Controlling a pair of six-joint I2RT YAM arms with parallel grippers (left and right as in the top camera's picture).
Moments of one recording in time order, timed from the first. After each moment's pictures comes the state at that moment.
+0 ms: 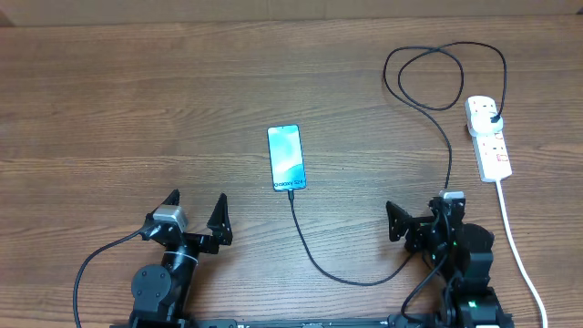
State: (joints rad) left arm -0.14 0.01 0.01 -0.07 0.06 -0.28; right arm 0.00 0.50 0.02 -0.01 -0.25 0.15
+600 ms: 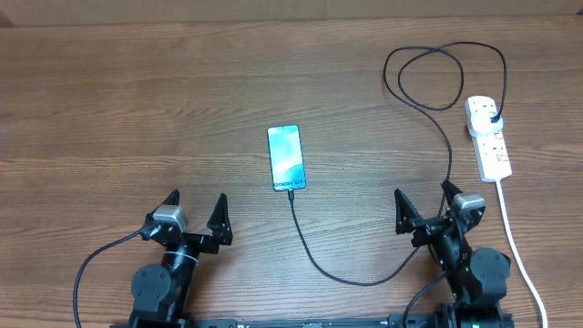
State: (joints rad) left arm -0.14 0.01 0.01 -0.07 0.06 -0.28; right arm 0.02 0.11 0.02 -0.01 -0.25 0.15
